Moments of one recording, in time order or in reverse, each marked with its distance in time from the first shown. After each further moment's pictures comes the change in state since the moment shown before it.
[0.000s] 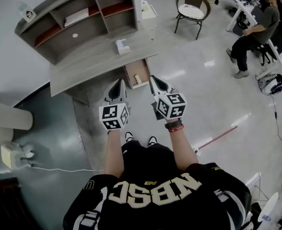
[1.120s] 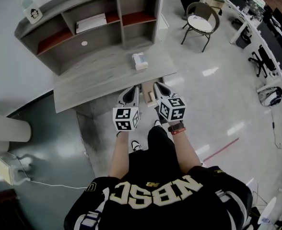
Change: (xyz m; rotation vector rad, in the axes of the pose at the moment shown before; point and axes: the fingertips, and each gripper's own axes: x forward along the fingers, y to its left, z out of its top) left arm 0.103 0.142 -0.048 -0.090 0.058 -0.118; right arm 0.196 0.020 -0.035 -0.077 0.113 -0.077
